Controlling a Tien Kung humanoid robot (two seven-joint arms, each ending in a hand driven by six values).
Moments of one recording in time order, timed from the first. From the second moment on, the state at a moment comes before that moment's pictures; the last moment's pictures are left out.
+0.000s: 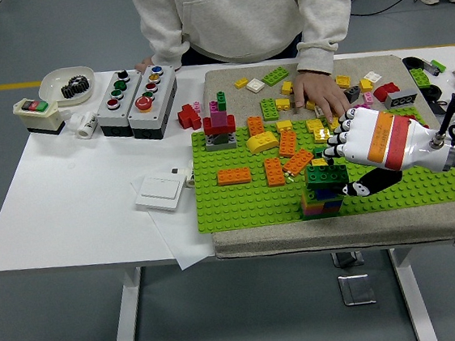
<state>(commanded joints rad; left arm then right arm) -0.25 0.10 -0.48 -0.33 0.95 0.14 0.36 0.86 -0.64 0.38 1.08 -2.14 -0.63 0.62</state>
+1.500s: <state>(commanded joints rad) -0.25 0.10 -0.48 -0.33 0.95 0.14 0.36 0.87 -0.60 0.35 1.00 -2.13 -0.63 0.64</state>
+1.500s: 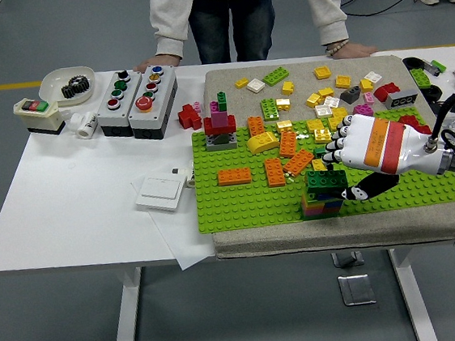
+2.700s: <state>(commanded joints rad) -0.25 0.10 -0.49 -0.33 0.96 0.14 0.36 0.87 -0.60 0.35 1.01 -2.12 -0.58 0.64</state>
